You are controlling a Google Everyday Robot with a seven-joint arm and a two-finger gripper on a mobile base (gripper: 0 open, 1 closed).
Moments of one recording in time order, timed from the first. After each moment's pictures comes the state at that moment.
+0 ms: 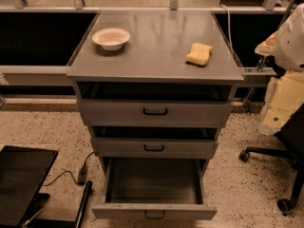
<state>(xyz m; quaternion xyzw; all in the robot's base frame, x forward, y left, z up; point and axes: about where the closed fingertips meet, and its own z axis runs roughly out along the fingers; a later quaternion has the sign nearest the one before) 0.438 -0.217 0.976 -0.60 0.78 -0.03 0.16</state>
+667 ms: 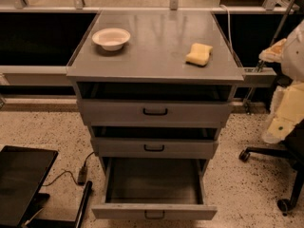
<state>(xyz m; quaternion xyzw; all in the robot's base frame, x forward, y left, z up) 0.431 -0.219 0.969 -0.60 0.78 -0.03 0.17</state>
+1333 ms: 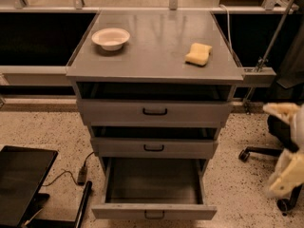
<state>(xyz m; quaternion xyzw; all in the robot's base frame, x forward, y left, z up) 0.386 -0.245 0.868 -0.58 0.77 0.04 0.25</state>
